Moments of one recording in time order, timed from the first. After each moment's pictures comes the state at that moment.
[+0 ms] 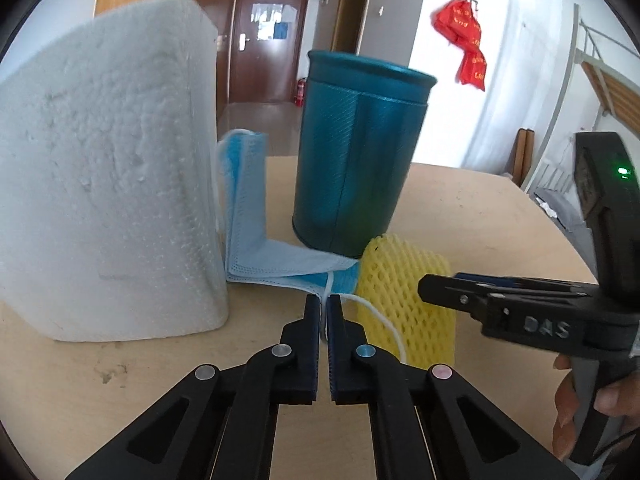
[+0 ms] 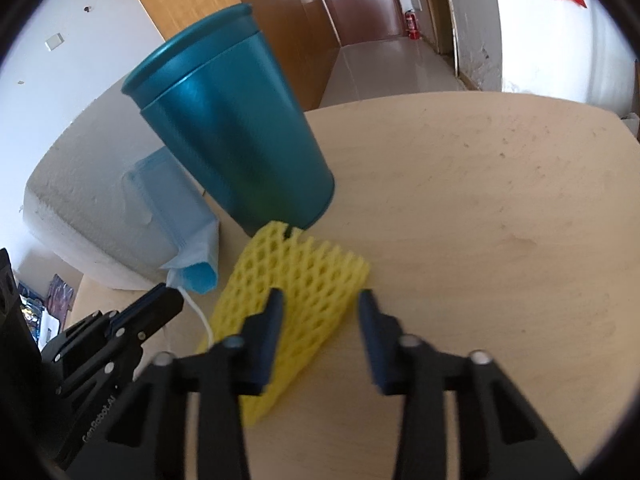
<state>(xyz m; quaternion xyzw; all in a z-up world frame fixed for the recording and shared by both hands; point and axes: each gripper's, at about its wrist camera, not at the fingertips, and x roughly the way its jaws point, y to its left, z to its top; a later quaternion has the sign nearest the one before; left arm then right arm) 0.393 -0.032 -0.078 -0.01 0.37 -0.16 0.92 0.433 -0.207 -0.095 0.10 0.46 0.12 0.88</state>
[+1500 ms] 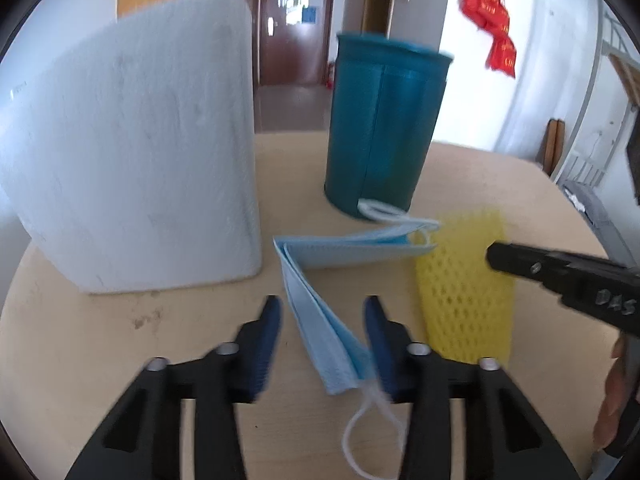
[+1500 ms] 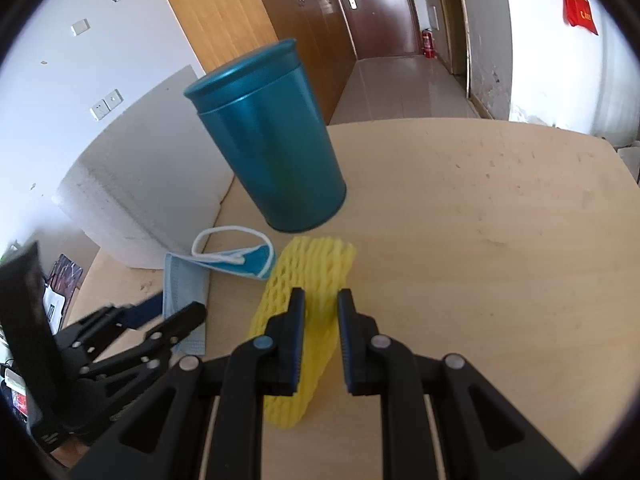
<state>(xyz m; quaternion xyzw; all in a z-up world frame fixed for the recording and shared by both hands) 0.379 -0.021 -0.085 0.00 0.42 -0.09 0.91 0.399 -0.212 -0.068 0.07 0.43 0.14 0.89</state>
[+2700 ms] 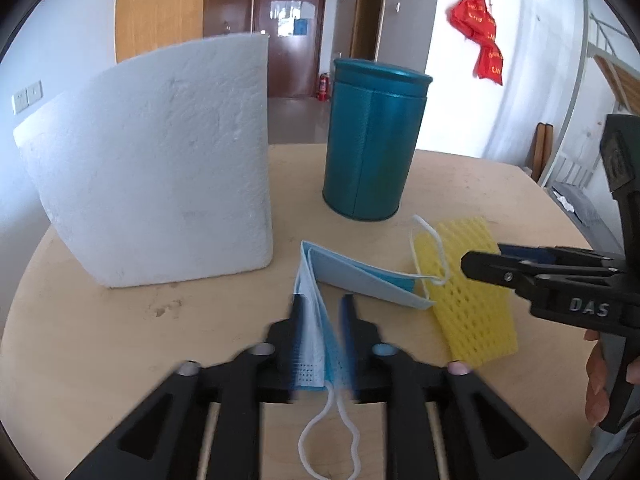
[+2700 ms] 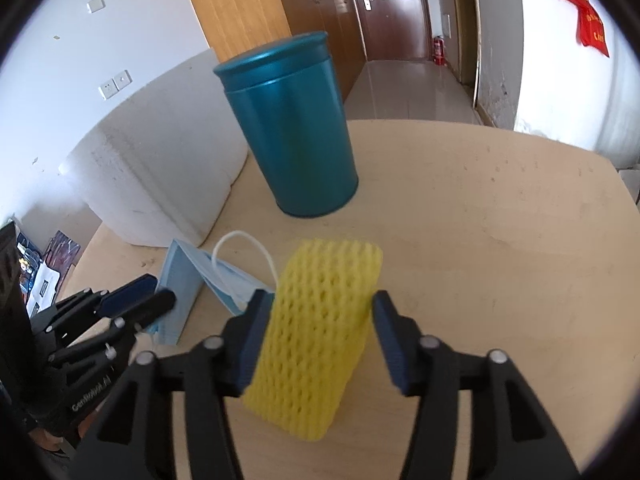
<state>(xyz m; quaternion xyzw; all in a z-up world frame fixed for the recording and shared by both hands) 0.354 -0.006 -0.070 0.00 0.39 -0.11 0.91 0.388 -0.206 -0.074 0.03 0.43 0.14 0.89</state>
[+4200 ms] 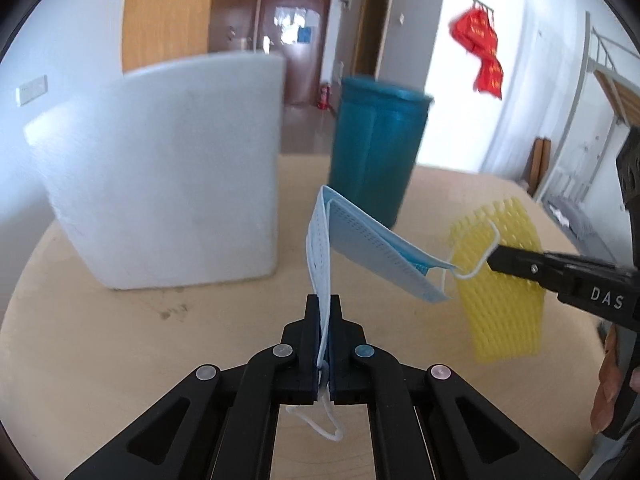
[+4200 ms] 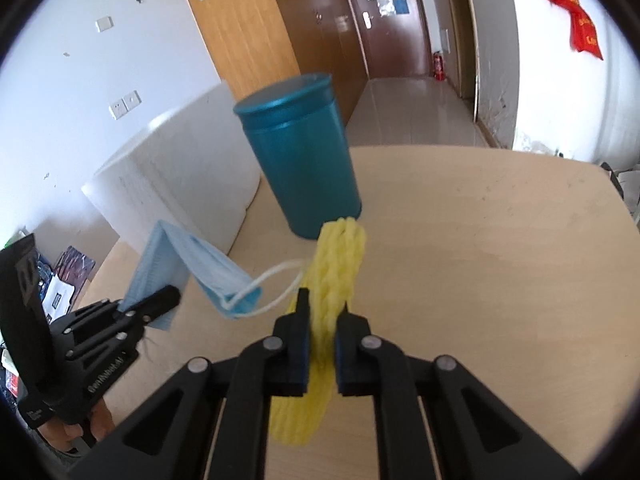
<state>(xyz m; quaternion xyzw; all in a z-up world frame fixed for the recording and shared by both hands) 0.345 0.005 -0.057 -0.02 0.36 -0.11 0.93 0.366 -0.214 -0.055 0.04 0.39 0.15 0.91</state>
